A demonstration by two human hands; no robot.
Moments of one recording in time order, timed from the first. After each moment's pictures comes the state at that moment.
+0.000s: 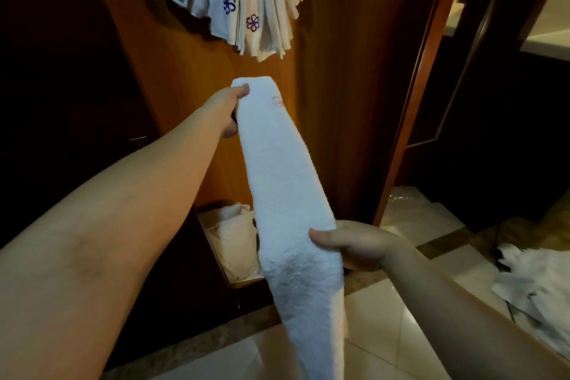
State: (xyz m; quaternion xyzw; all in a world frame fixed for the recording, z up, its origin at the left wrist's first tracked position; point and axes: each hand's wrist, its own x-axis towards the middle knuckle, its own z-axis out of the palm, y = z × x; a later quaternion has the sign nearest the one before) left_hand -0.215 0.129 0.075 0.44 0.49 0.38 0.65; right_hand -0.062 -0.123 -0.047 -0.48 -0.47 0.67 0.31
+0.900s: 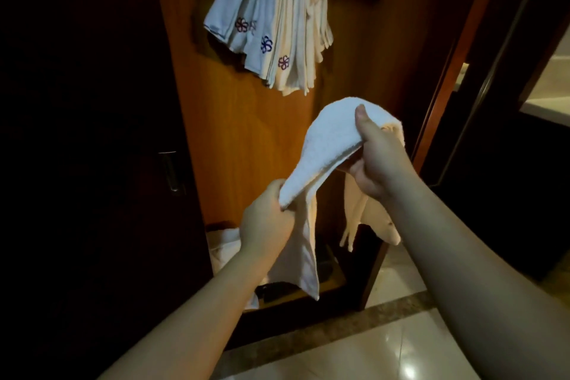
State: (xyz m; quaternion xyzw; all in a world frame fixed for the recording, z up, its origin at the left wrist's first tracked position) left_hand -0.248 -0.013 -0.035 0.74 0.47 0.42 0.25; right_hand -0.088 -0.057 0.094 -0.46 -0.30 0.44 0.71
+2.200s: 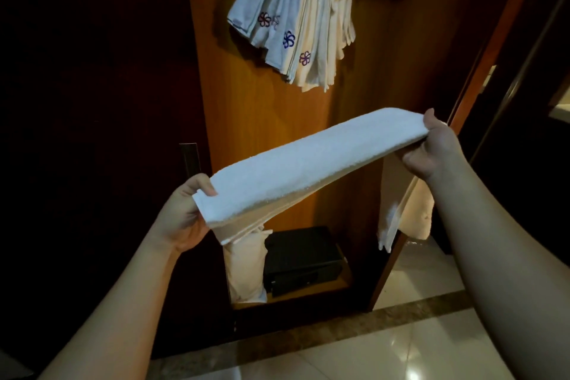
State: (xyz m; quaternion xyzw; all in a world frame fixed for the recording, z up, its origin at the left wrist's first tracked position) left_hand -0.390 0.011 -0.016 0.51 0.18 0.51 0.67; right_hand -0.012 -0.023 0.085 -0.39 -0.17 0.48 0.77
